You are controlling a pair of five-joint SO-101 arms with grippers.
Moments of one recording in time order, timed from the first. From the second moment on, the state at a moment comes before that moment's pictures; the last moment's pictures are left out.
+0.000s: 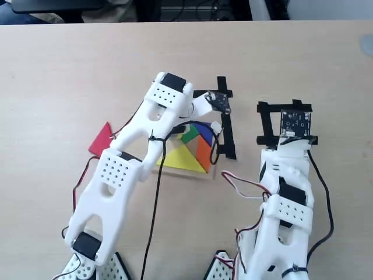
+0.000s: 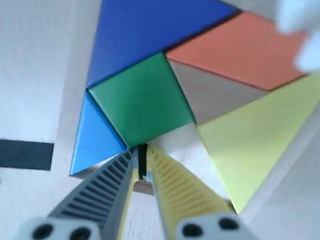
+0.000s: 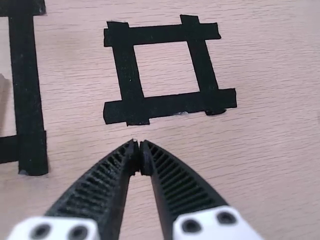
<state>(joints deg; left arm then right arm) 21.3 57.2 -51.0 93.0 -56.4 22.0 -52.4 79.9 25.2 16.0</state>
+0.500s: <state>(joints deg) 20.0 56.9 -51.0 100.1 -56.4 22.0 -52.4 79.9 25.2 16.0</state>
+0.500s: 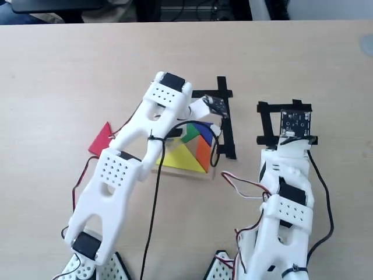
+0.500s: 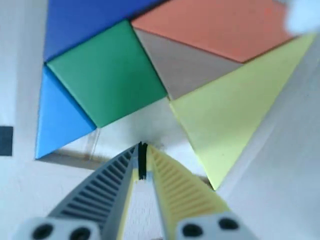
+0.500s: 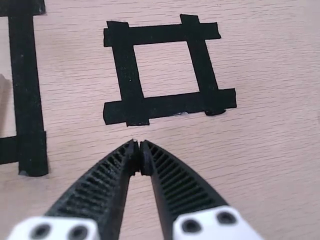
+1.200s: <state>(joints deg) -5.1 3.8 -21.2 96.3 -19.8 9.0 -52.4 57.8 49.9 11.2</state>
